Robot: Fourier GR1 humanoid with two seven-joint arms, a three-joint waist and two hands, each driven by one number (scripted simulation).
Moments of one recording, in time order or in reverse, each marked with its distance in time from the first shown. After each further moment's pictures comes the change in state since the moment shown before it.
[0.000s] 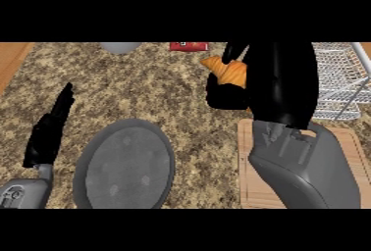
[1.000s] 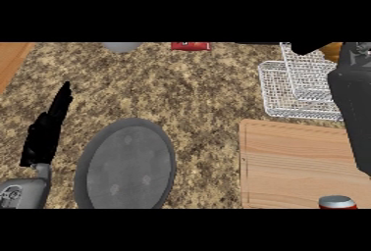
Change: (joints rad) left arm -0.002 -0.019 0.036 -0.016 -0.022 -0.037 0.002; right arm -0.101 -0.322 -0.226 0.348 0.013 0.100 -0.332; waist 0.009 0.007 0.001
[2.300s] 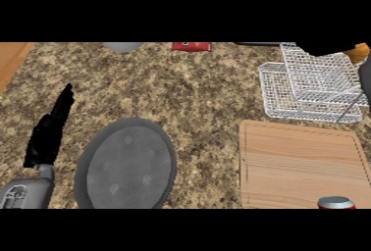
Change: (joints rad) left arm 0.003 -0.037 0.031 0.025 -0.037 -0.020 -0.024; right arm 0.021 -0.067 -0.270 0.492 -0.192 -0.097 -0.394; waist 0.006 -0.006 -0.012
